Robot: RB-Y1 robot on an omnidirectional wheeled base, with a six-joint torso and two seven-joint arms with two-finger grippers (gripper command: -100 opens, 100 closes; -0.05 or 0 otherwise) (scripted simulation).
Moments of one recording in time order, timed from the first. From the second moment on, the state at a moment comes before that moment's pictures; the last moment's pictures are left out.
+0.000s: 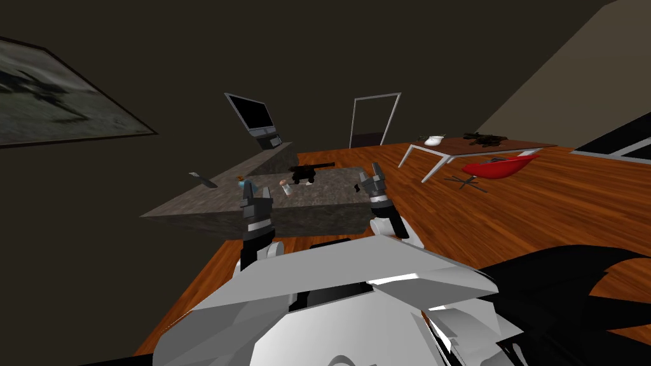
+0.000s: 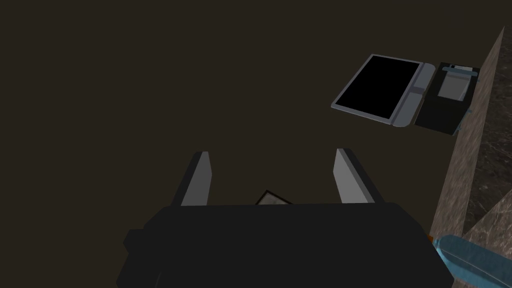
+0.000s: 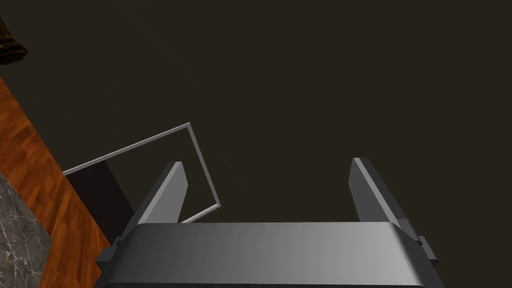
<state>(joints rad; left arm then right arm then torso) 0.54 -0.02 -0.07 -2.29 -0.06 -0.41 0.13 0.43 -0.16 0.04 -2.18 -0.05 -0.39 -0.22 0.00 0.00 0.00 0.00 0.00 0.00</state>
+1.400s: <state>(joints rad) 0.54 -0.02 -0.07 -2.29 -0.06 -0.41 0.13 0.24 -0.31 0.02 -2.04 -0.21 -0.07 -0.58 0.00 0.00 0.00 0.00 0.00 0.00</state>
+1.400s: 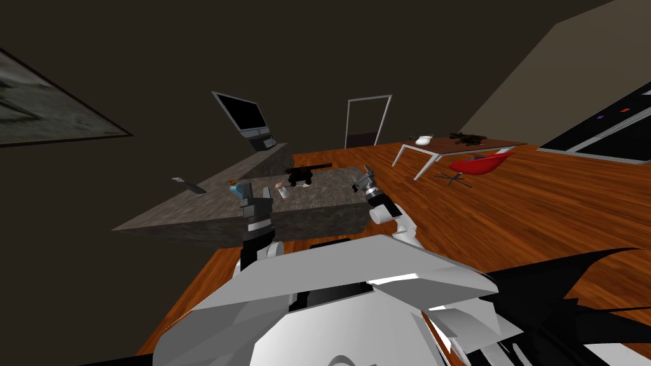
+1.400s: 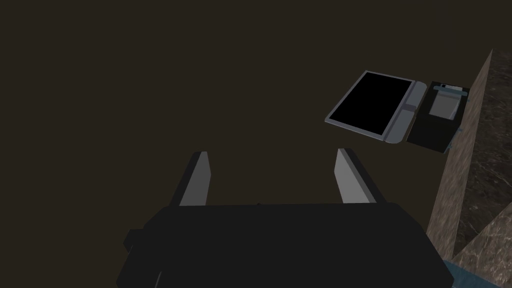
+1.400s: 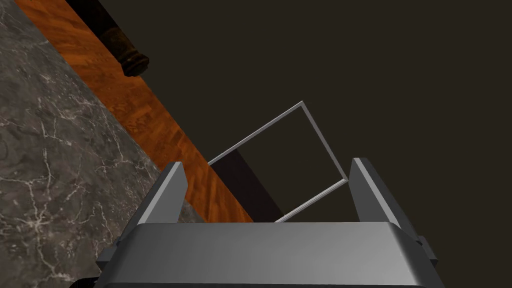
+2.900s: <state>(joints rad) 0.54 -0.02 -0.07 -2.29 -0.06 -0.41 0.13 0.06 -0.44 0.01 -1.88 -0.40 0.31 -0.96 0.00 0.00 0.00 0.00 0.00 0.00</state>
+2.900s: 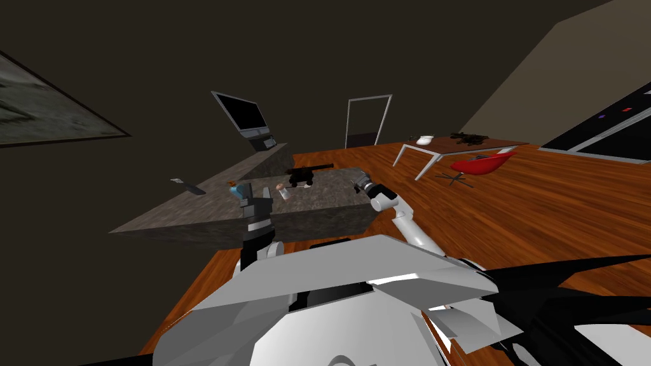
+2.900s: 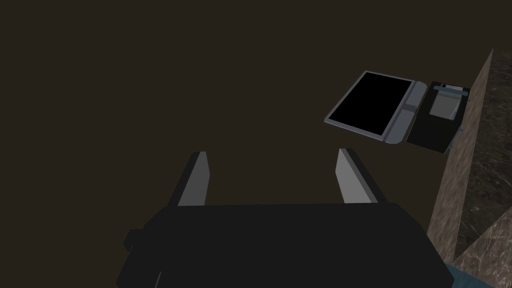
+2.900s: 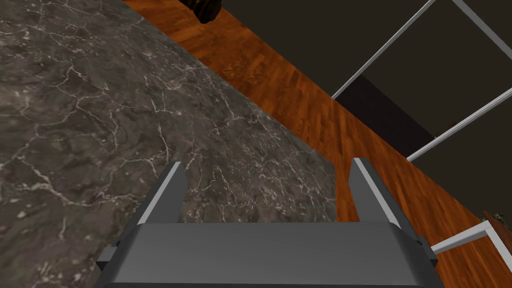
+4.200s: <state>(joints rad) 0.54 -0.02 -0.07 -2.29 -0.06 -0.41 0.13 -0.08 -0.56 -0.01 -1.72 -0.58 0.66 -1.31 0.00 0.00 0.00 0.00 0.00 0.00</state>
